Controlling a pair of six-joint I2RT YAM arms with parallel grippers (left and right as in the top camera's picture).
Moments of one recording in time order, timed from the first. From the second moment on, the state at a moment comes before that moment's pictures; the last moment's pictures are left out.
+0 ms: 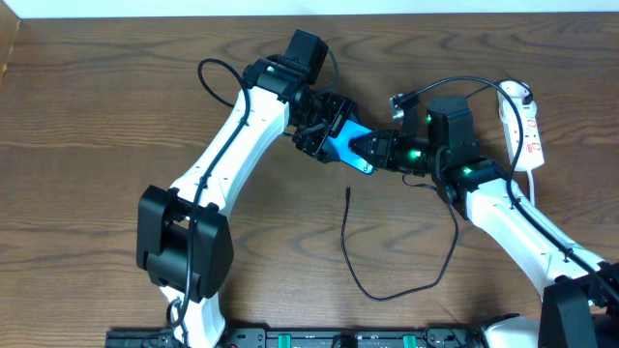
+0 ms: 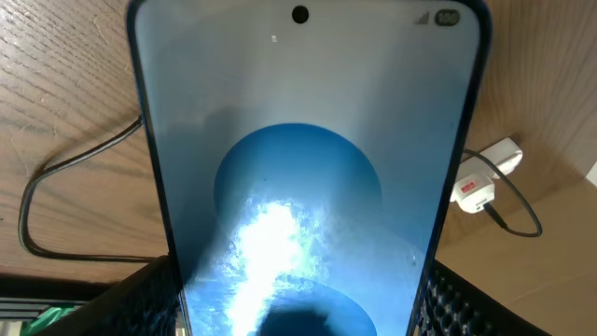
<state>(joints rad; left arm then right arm) -0.43 1.95 1.72 -1.04 0.53 -1.45 0.33 1.52 0.88 0.00 -0.71 0.75</state>
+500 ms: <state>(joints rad) -0.43 1.94 1.74 -1.01 0.54 -1.45 0.34 1.53 0.87 -0.02 -0.72 0.74</state>
